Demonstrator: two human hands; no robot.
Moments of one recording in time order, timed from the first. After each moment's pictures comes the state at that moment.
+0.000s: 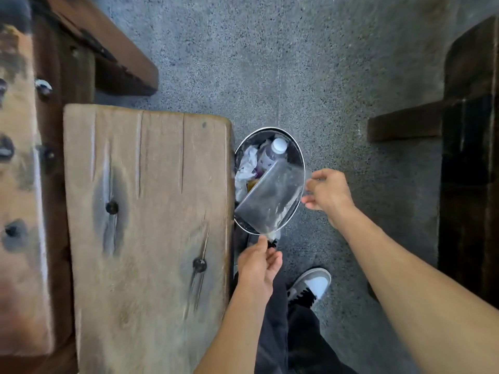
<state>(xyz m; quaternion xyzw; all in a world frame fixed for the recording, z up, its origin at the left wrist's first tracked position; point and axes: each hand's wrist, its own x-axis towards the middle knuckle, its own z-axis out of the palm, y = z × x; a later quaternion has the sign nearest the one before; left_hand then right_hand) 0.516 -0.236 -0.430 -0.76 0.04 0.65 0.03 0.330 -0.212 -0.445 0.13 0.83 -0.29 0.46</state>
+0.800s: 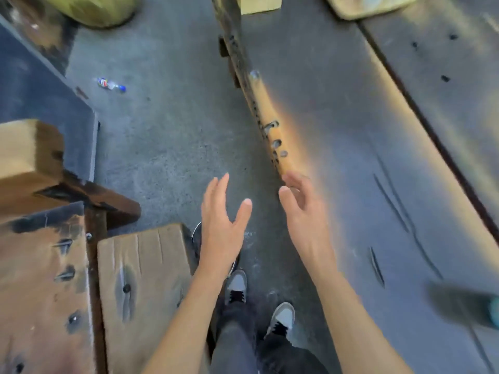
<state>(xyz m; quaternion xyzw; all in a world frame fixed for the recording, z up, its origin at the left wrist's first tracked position) 0.381 -0.231 -0.059 -0.30 0.81 0.50 -0.08 0.310 -0.104 -0.024 0.01 0.79 -0.59 0.16</state>
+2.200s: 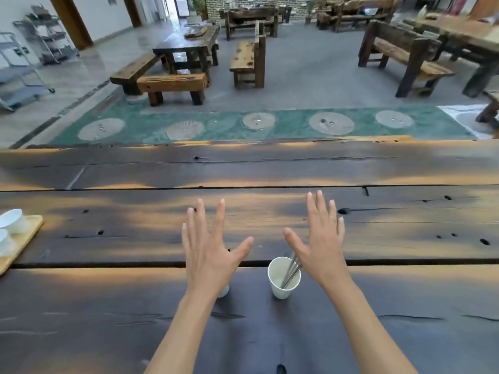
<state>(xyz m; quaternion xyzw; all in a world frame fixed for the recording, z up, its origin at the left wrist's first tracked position) 0.359 0.217 0.196 0.38 0.88 0.27 -0.05 0.519 0.366 0.199 0.39 0.86 -0.21 -0.25</state>
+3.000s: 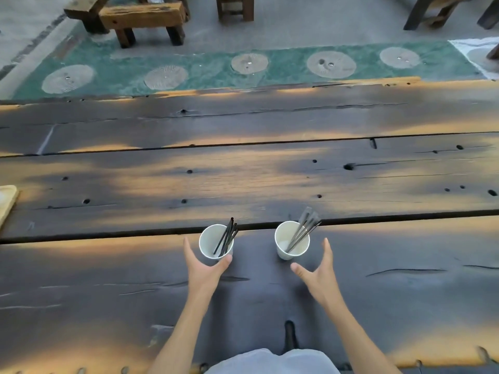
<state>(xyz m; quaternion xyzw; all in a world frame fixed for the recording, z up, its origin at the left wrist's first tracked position) 0.346 0.158 0.066 0.08 0.80 0.52 0.30 0.558 0.309 0.047 0.54 0.61 -0.56 -0.14</state>
